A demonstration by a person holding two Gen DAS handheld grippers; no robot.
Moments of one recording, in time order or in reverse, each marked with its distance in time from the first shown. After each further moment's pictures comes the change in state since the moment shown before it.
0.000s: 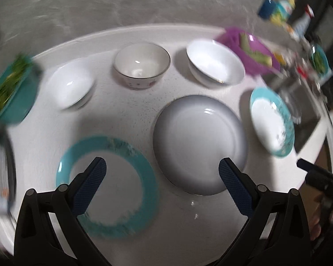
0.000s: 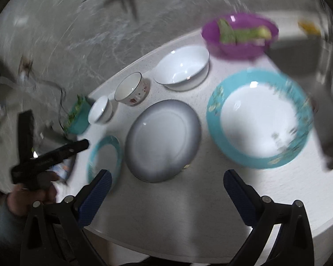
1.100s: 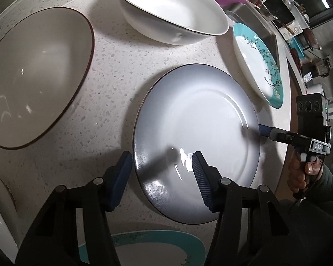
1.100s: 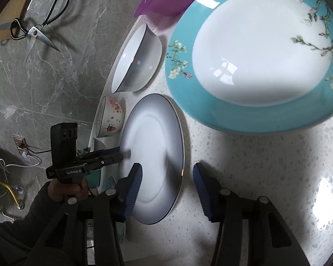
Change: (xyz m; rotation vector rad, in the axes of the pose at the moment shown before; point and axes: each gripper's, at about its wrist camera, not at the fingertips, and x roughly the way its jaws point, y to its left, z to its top) left arm 0.158 0.015 0.112 0.461 0.324 -0.367; right arm 0.098 -0.073 -0.034 0.449 -0.125 0.190
